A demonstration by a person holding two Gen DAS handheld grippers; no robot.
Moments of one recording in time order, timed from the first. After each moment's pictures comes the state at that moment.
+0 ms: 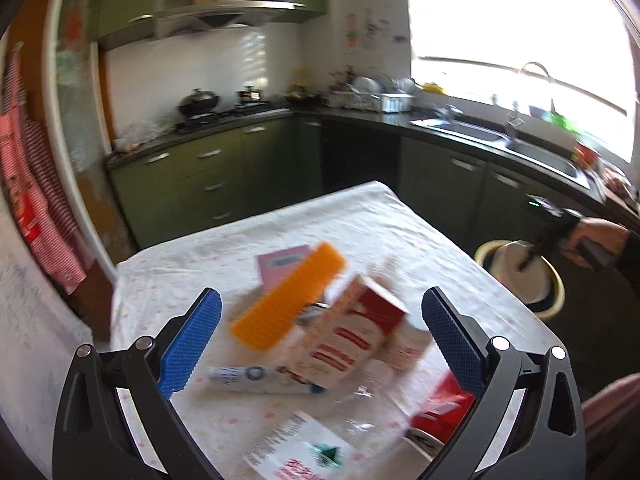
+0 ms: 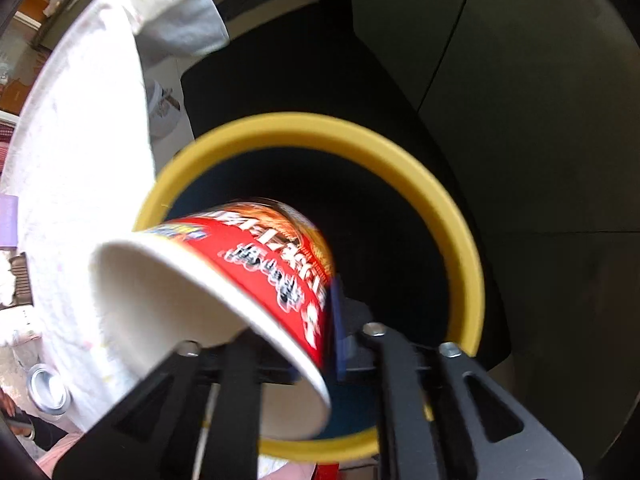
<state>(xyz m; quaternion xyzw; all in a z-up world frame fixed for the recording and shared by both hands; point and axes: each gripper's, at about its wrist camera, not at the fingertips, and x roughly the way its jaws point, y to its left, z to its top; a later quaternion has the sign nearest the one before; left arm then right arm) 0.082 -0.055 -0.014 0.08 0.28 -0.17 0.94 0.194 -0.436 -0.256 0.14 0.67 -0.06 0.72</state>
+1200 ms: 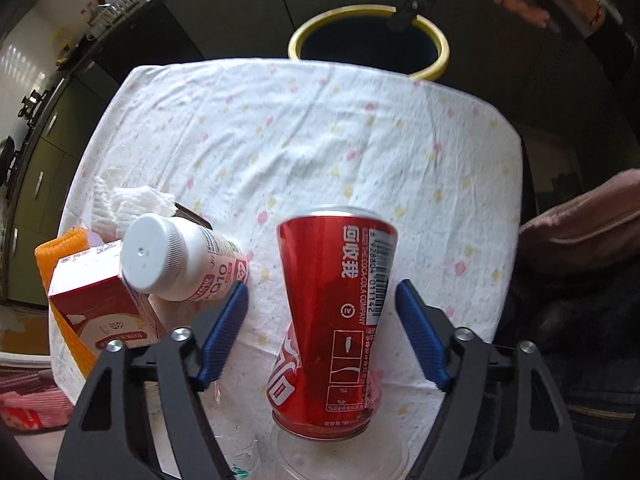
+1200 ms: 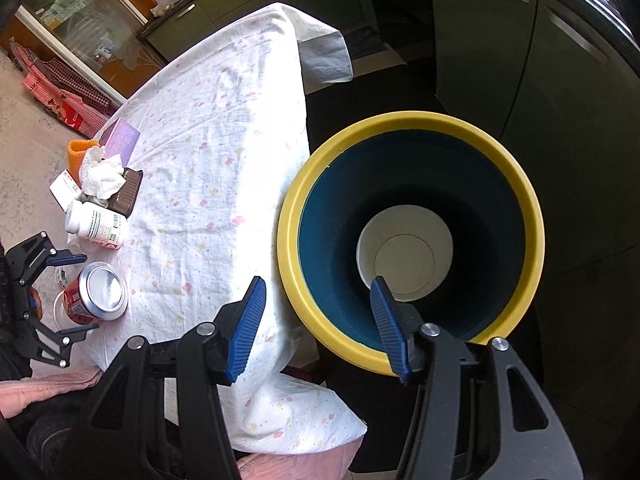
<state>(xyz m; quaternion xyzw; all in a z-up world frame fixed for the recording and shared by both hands) 0.069 -0.216 -0.119 0.40 0.47 -0.37 0.69 0.072 -0.364 -0.179 0.14 0.55 0.08 0.82</state>
